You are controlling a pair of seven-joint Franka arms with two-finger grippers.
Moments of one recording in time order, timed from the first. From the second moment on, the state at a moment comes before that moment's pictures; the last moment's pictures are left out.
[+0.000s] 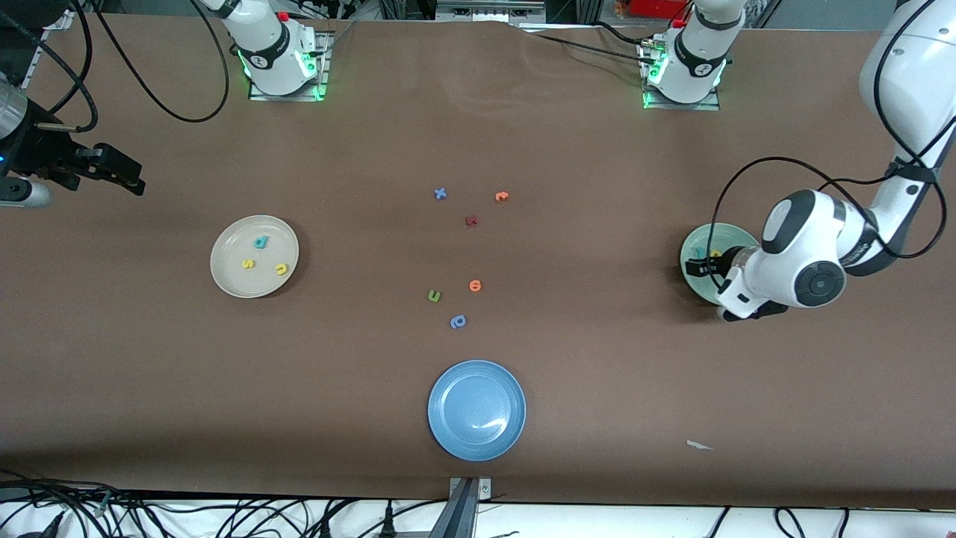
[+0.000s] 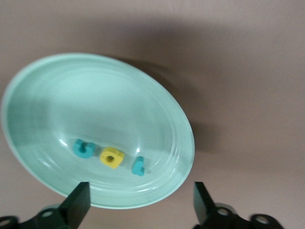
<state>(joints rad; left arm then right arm) 0.63 0.66 -0.76 -1.78 0.41 1.81 -0.50 -0.01 0.01 0.04 -1.62 -0.03 1.62 0.09</state>
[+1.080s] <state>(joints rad) 0.60 0.59 -0.81 -1.16 0.49 1.39 -0.31 -0.01 0.01 0.04 -1.62 -0.03 1.62 0.09</state>
